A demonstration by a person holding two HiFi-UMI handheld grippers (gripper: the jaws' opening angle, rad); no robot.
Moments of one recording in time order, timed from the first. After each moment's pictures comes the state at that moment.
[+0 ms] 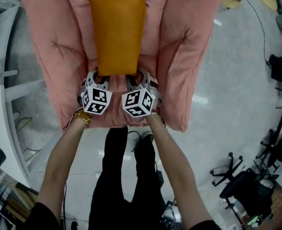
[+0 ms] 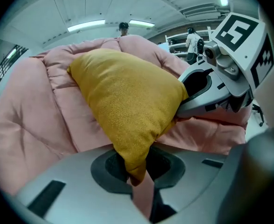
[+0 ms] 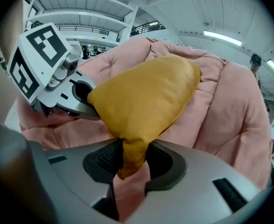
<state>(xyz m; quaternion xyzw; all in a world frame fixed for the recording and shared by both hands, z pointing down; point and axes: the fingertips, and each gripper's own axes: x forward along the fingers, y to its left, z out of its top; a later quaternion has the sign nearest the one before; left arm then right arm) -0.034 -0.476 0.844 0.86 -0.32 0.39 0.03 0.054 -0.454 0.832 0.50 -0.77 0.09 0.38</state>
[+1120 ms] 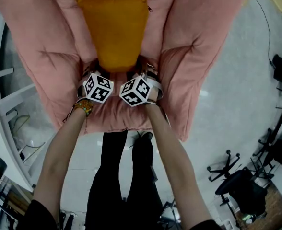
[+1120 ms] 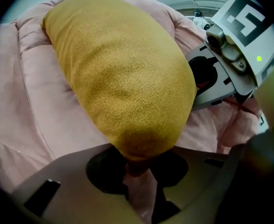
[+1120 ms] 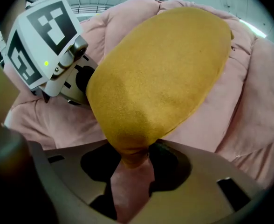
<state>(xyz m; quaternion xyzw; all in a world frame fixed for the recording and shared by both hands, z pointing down) -0.027 -0.526 0.945 0.82 -0.28 0.49 0.09 0.072 -0.502 0.931 0.43 -0.74 0.13 0.49</state>
